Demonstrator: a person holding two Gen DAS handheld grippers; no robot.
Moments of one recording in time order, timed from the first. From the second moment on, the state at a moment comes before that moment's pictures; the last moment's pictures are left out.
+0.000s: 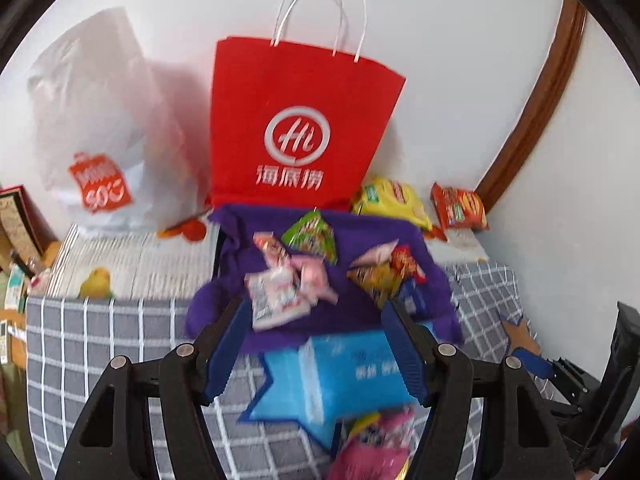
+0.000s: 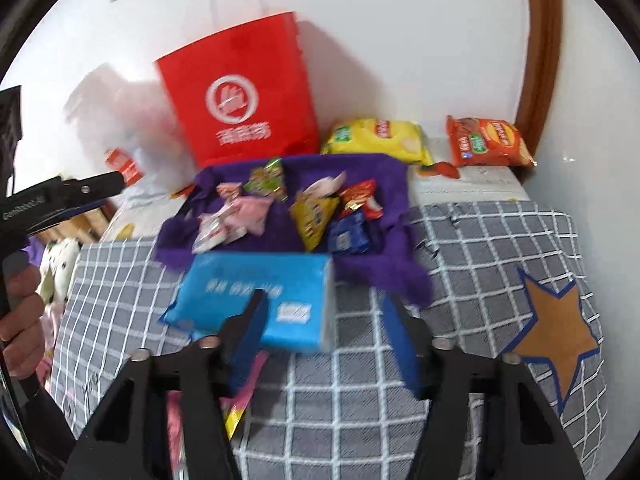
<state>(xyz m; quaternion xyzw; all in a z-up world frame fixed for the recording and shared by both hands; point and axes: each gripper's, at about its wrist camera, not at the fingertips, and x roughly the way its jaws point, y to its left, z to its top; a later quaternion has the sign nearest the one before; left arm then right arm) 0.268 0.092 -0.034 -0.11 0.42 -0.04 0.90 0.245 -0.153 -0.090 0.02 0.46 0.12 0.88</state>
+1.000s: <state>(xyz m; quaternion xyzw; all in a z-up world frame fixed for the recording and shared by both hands) 0.149 0.140 -0.113 -0.14 0.46 -0.02 0.88 0.187 -0.070 -0.157 -0.05 0.47 0.22 0.85</state>
